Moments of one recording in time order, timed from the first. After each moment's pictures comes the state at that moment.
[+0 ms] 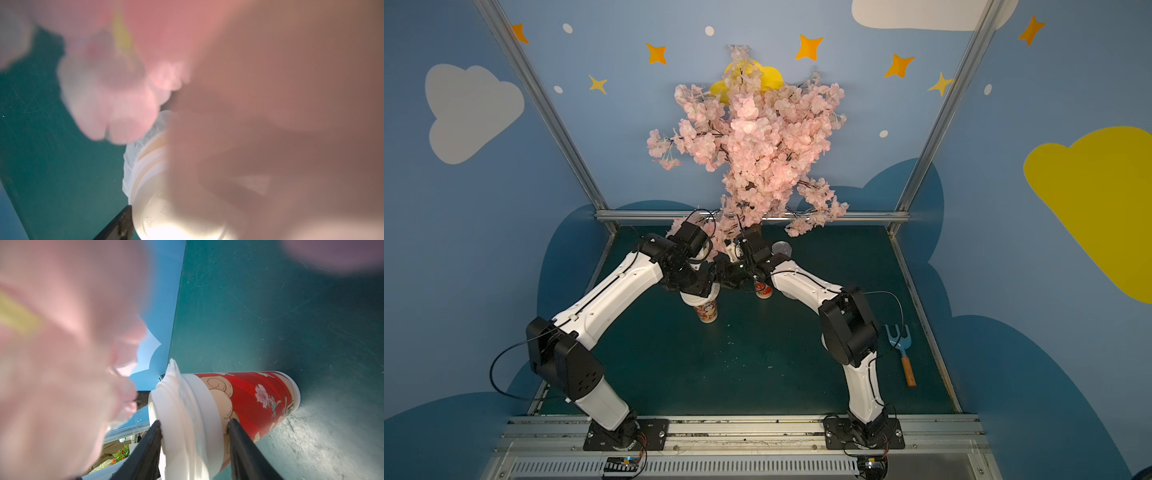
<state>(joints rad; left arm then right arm) -0.48 1.68 1.65 -1.24 -0.09 -0.25 0.73 2.03 1.63 -0.26 -0.72 0.81</state>
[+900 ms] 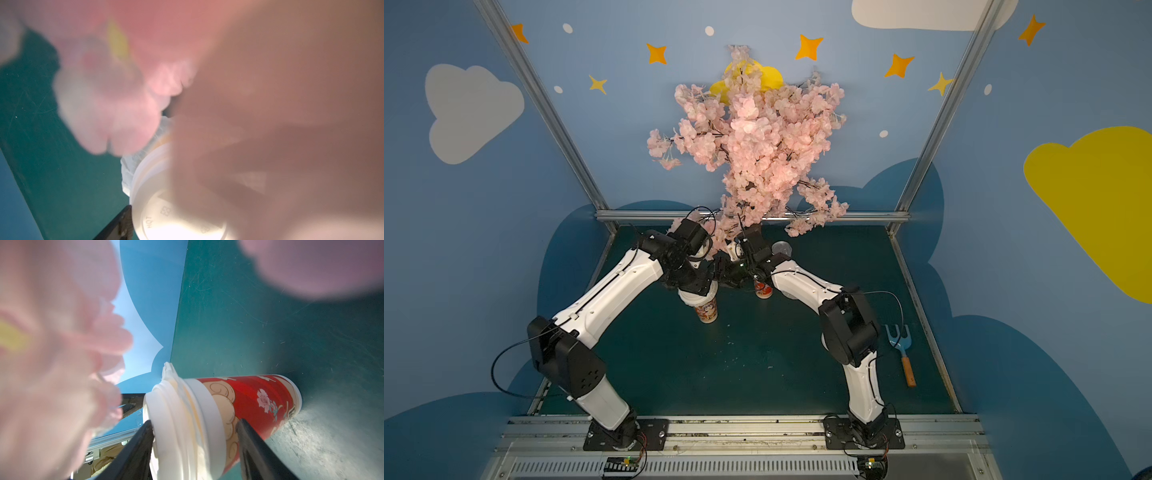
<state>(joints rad) -0.48 1.70 1.70 -1.29 -0.11 -0.24 0.73 2.03 1.63 -0.24 -0.72 0.83</state>
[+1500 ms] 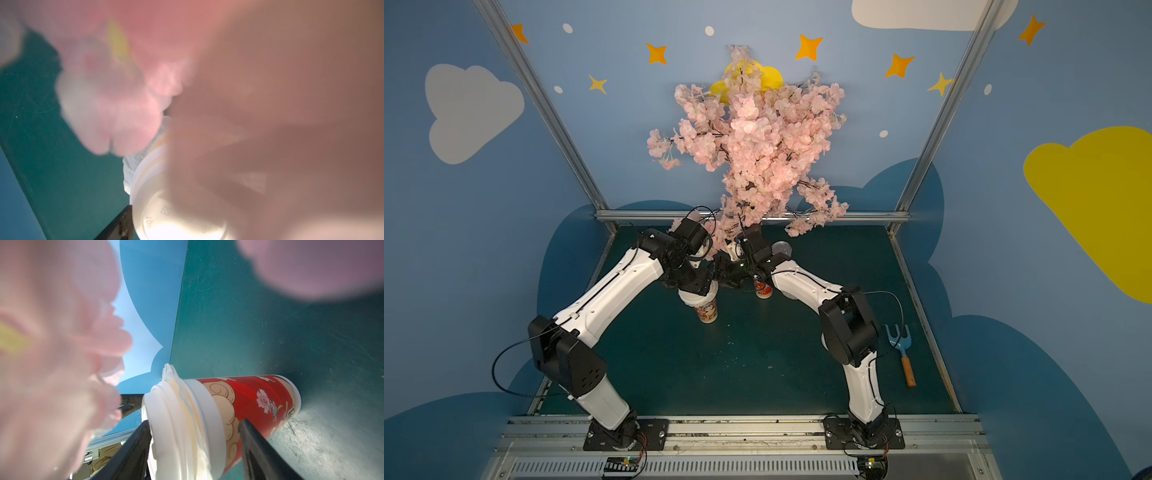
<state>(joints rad) -0.48 1.71 1.71 -1.30 -0.10 -0.23 0.73 2.03 1.63 -0.24 -0.72 0.82</state>
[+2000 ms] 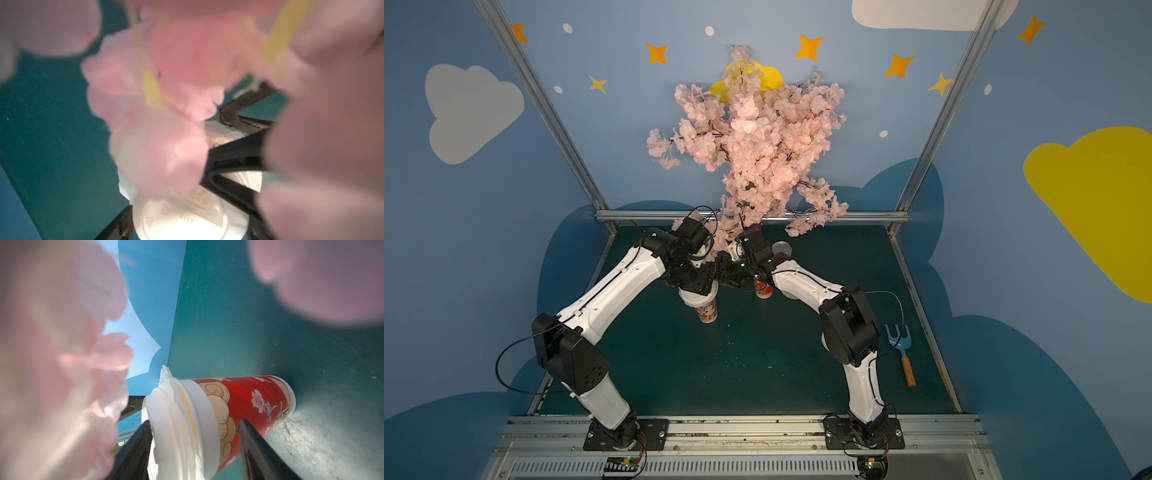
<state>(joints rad) -0.48 1.73 1.74 -1.32 -0.08 -0.22 0.72 2.02 1.63 -0.25 -0.72 0.81</state>
